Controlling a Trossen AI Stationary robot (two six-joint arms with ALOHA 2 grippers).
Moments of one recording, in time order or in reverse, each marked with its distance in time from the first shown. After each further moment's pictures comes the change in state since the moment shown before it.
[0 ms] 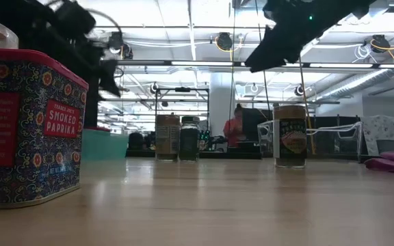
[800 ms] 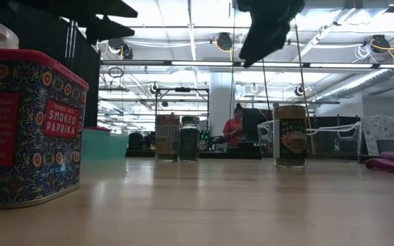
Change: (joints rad) left arm -0.582 -0.092 0.082 0.196 -0.012 0.177; right arm 0.033 0.276 0.473 -0.591 -0.144 0.143
